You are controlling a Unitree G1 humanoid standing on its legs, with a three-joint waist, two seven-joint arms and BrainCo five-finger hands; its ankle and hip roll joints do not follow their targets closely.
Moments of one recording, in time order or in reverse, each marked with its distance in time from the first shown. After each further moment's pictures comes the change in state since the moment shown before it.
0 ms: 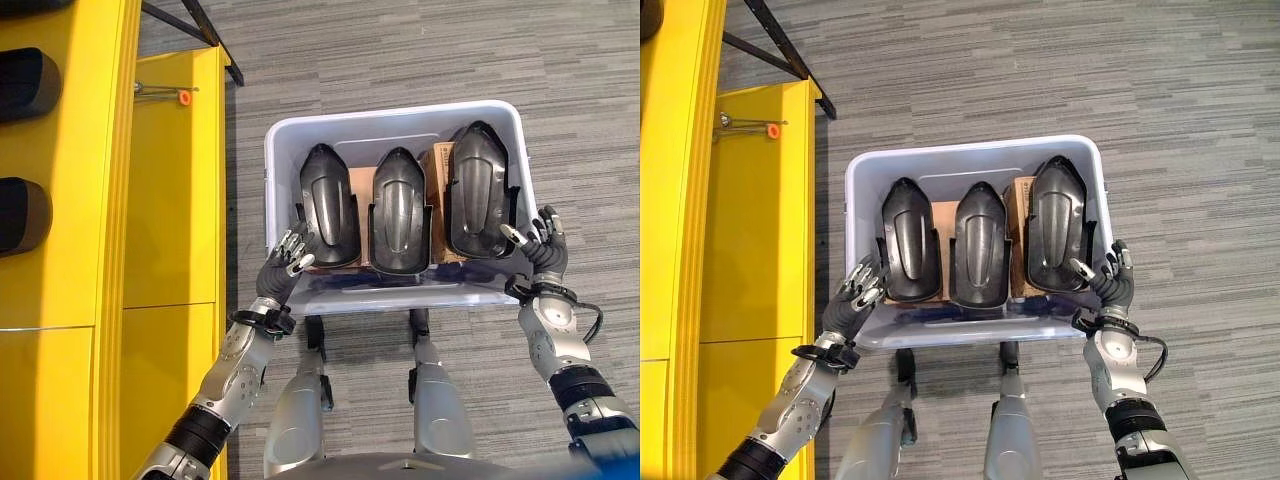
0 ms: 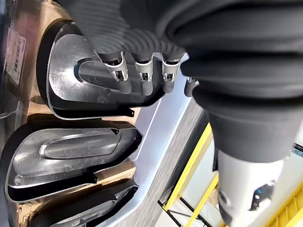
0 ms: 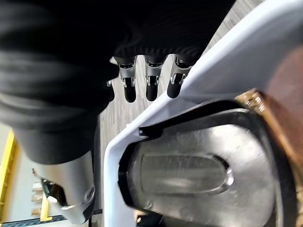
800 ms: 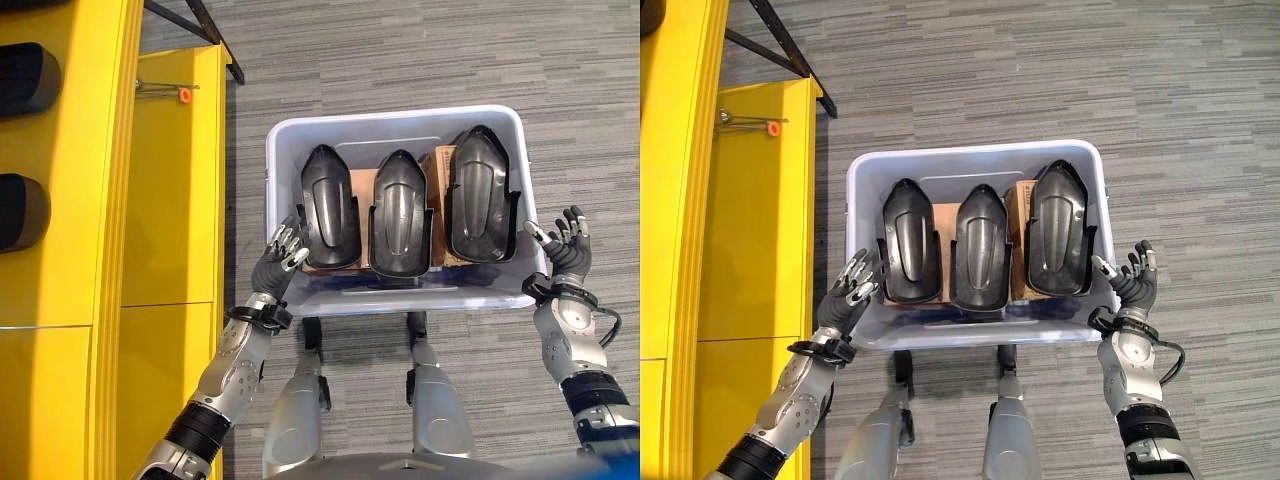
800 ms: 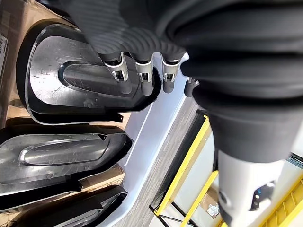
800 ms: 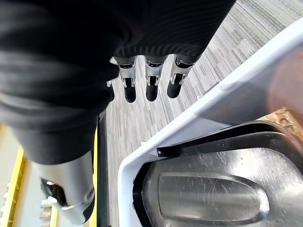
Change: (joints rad) left arm -0.013 -0.010 0.036 0.000 0.000 0.000 0.003; right arm 0.070 -0.015 -0.095 -0.075 0.024 0.013 0.001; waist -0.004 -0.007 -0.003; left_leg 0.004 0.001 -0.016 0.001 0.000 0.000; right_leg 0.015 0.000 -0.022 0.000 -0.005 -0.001
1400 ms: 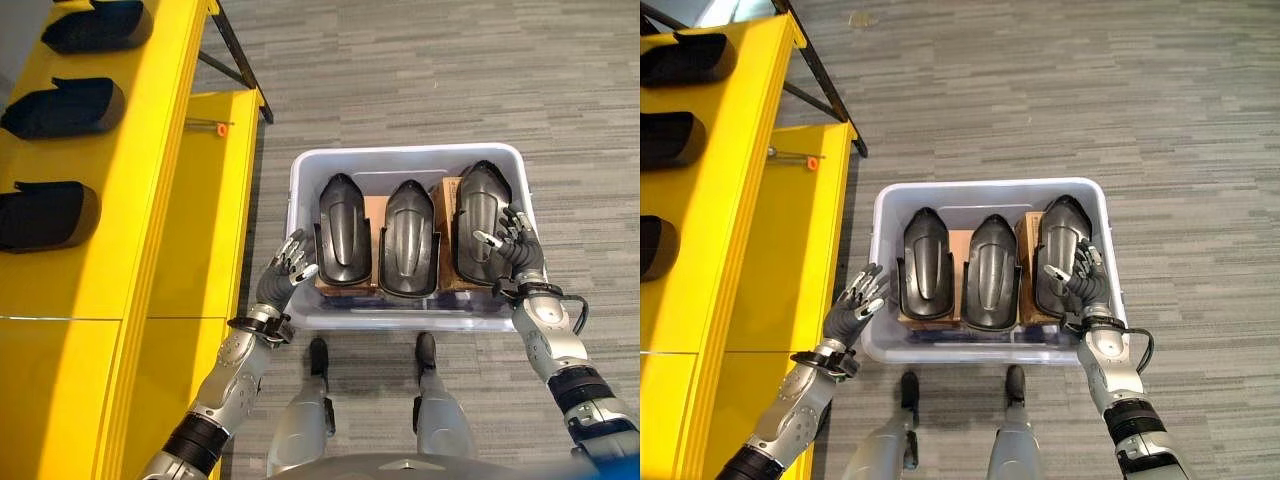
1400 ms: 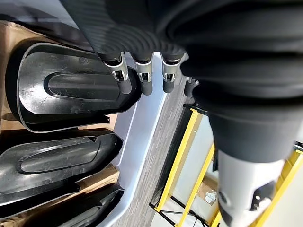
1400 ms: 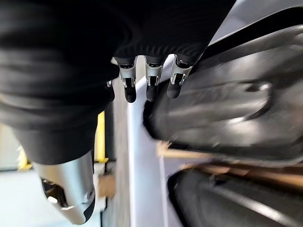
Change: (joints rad) left arm 0.006 0.002 -0.007 0.000 0.076 0.015 -0.004; right arm -0.097 0.001 0.131 0.057 0.014 0.065 0.116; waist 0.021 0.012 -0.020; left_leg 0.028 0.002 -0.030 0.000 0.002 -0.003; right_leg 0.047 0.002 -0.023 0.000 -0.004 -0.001
